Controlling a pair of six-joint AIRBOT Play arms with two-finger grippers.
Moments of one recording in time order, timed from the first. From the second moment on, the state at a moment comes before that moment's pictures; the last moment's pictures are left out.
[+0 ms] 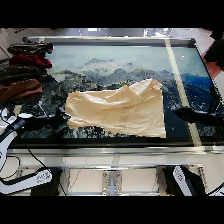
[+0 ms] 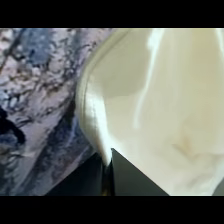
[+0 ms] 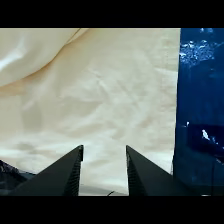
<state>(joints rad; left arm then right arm) 0.31 -1.29 0.56 0.52 -0.85 -1.18 -0.57 -0.78 0.71 -0.87 1.24 1.09</state>
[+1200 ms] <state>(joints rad) 0.31 -1.20 0.56 0.43 -0.85 -1.11 -0.76 -1.05 0.32 -0.78 1.17 1.37</state>
